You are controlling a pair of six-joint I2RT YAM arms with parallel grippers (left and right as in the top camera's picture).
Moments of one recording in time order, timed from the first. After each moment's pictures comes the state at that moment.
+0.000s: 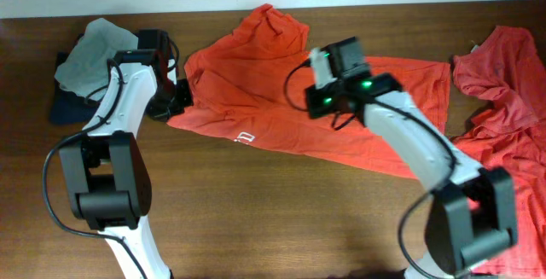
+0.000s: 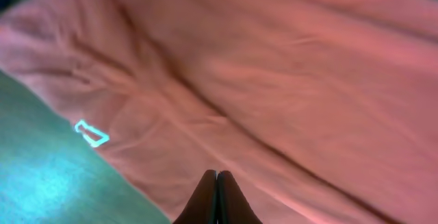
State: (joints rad) left arm 0.00 2.10 1.66 -1.00 0.06 -0.23; right arm 0.35 1.79 1.37 -0.62 -0.19 0.07
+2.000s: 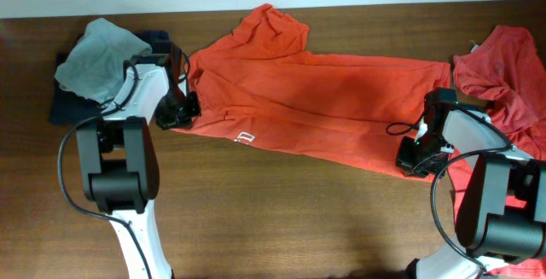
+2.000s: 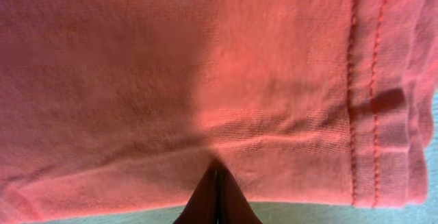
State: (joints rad) left arm -0.03 2.23 1.68 -1.05 0.06 -0.23; right arm -0.21 1.81 1.06 -0.92 -0.05 0.24
